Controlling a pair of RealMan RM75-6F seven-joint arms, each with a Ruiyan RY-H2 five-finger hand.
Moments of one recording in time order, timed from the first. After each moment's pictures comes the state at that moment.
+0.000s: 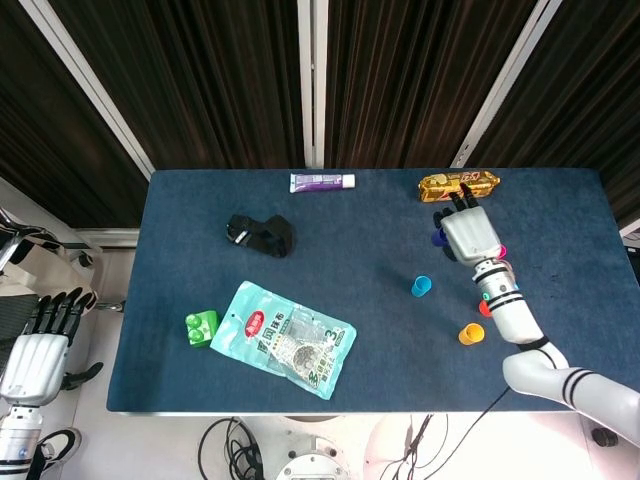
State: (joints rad) left arm -0.08 -1.12 0.00 -1.69 1.55 1.50 0.14; right arm 0.74 -1.38 0.18 -1.24 -1.17 0.97 -0.37
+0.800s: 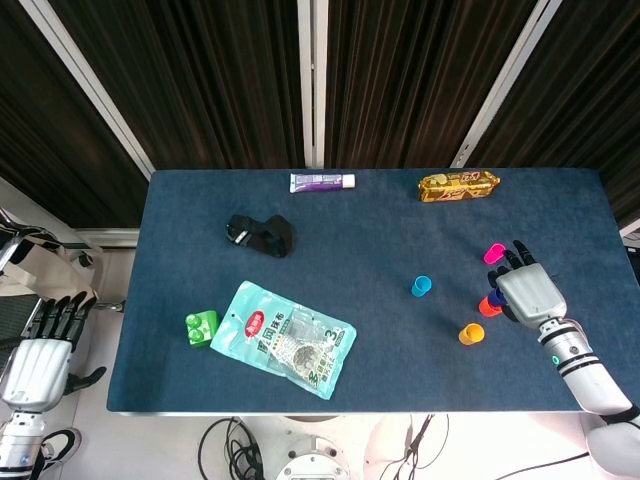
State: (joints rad) left arm -0.06 -1.12 0.01 -1.69 1.59 1.52 0.15; right arm 0.52 -1.08 0.01 -1.55 -1.30 1.01 -0.38
